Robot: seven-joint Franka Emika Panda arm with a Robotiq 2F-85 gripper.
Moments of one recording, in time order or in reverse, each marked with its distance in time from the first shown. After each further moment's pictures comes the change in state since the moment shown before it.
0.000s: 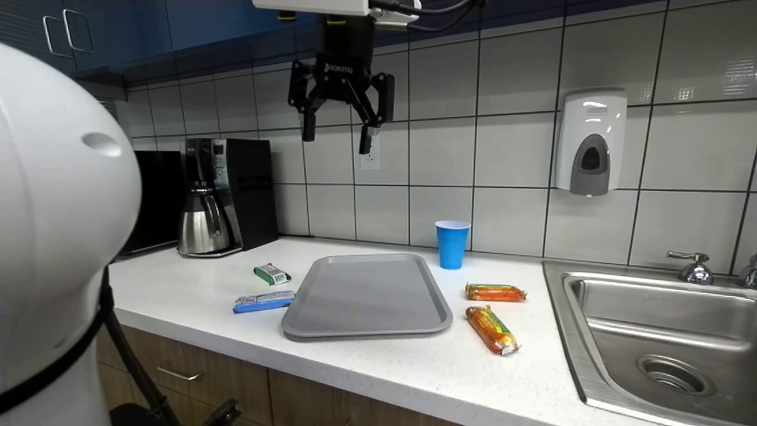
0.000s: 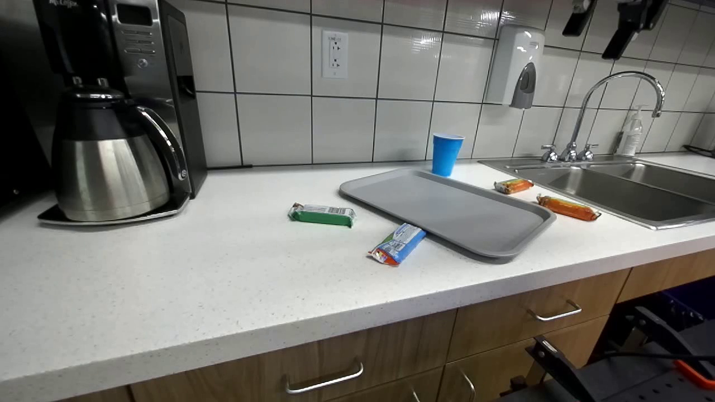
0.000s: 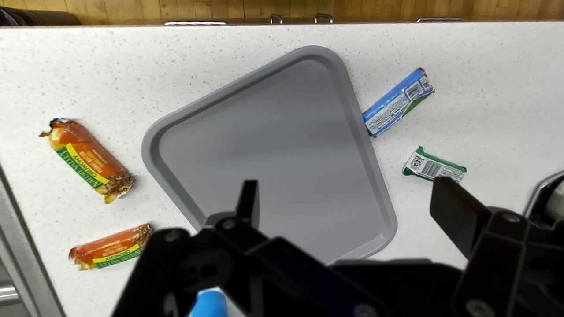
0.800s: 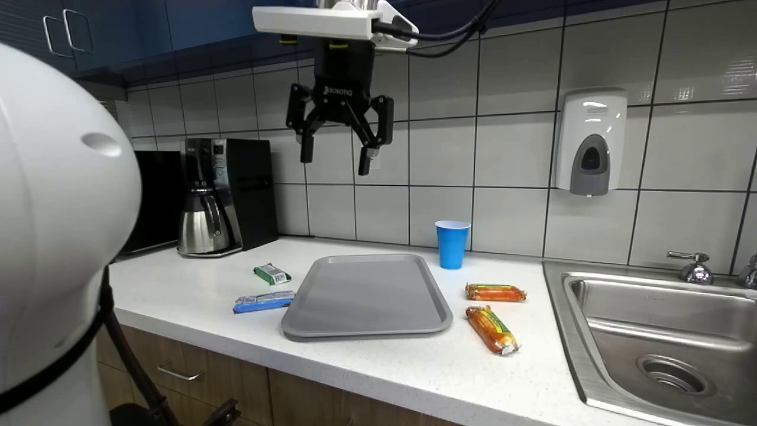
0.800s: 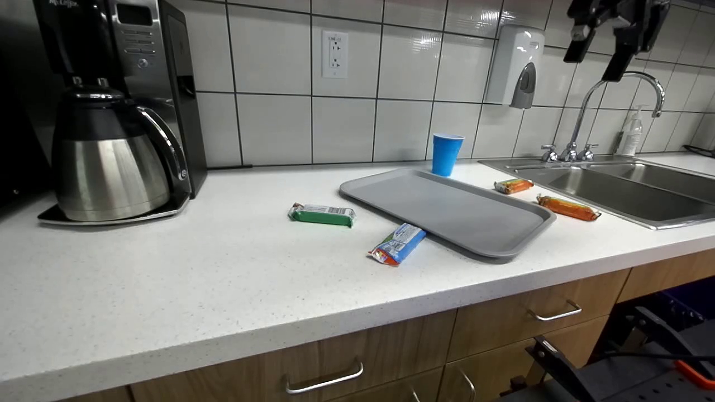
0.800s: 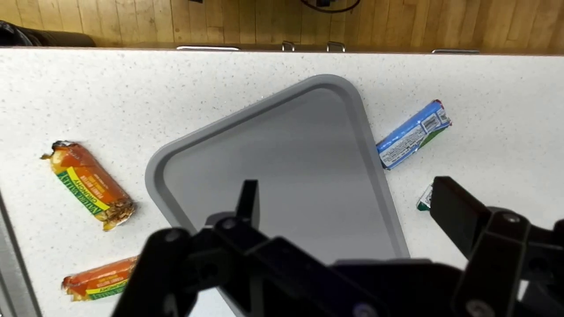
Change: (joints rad) arm 0.000 0.034 0.004 -0.037 -0.034 0.002 -0.025
